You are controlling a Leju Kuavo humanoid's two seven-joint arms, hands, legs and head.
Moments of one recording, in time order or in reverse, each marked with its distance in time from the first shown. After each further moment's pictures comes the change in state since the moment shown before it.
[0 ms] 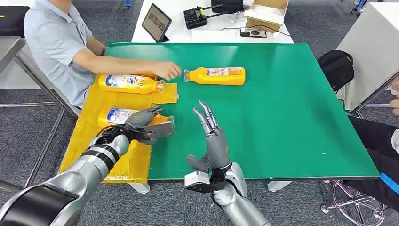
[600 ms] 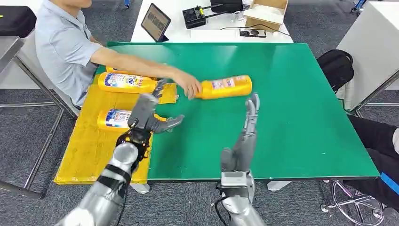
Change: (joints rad) left arm 0.381 -0.109 0.095 -0.704 0.815 0.149 0.030; right arm 0.161 0.024 -0.054 -0.386 -0.288 -0.062 0.000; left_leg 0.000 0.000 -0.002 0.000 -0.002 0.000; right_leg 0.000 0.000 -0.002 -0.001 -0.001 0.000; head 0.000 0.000
